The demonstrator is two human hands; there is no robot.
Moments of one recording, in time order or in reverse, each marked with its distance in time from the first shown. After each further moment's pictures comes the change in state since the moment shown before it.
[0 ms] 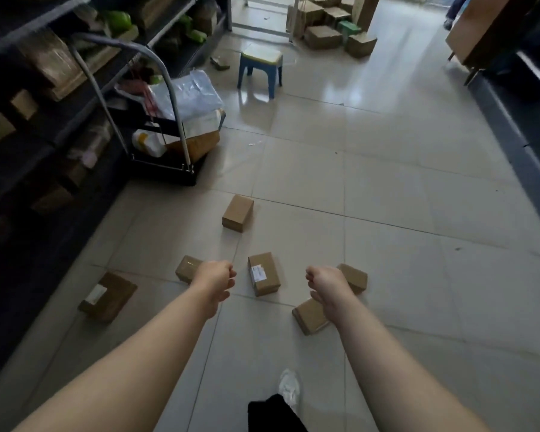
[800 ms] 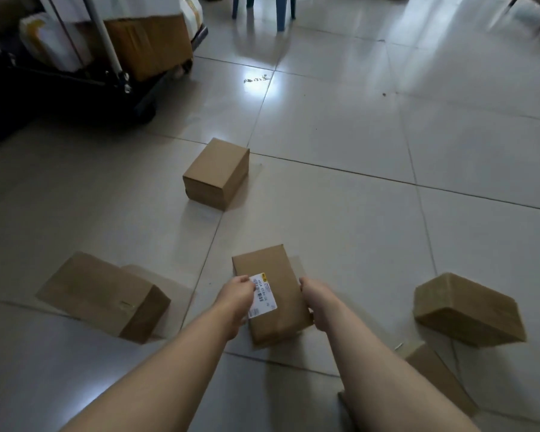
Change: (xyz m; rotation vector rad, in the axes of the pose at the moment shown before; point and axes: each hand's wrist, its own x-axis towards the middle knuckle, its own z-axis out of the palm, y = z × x) left_hand 0.588 -0.233 0.167 0.105 -0.042 -0.079; right_hand 0.605 0.251 0.141 -0.445 -0.186 0.087
